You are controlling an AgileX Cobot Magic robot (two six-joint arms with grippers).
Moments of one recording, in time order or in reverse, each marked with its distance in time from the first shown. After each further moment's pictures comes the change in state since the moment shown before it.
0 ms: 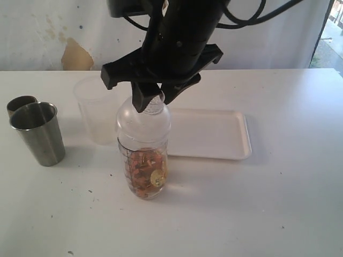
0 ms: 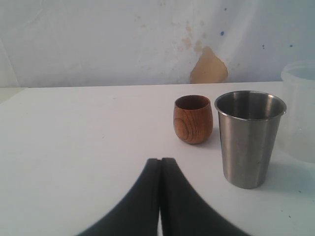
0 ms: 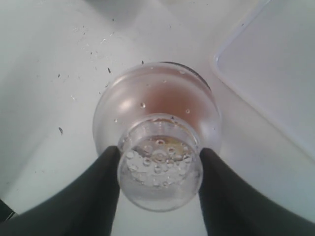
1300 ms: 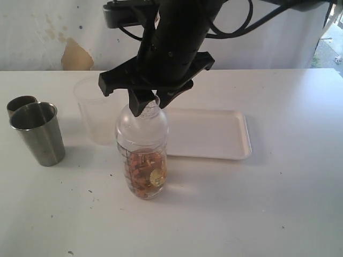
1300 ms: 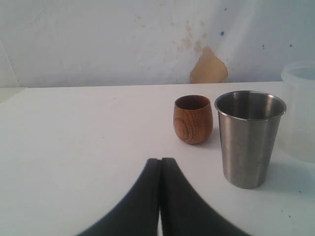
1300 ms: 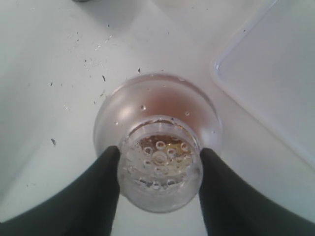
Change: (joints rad) left arm 0.000 0.000 0.000 0.000 0.000 0.000; right arm 0.003 0.050 0.000 -0.003 -0.049 0.000
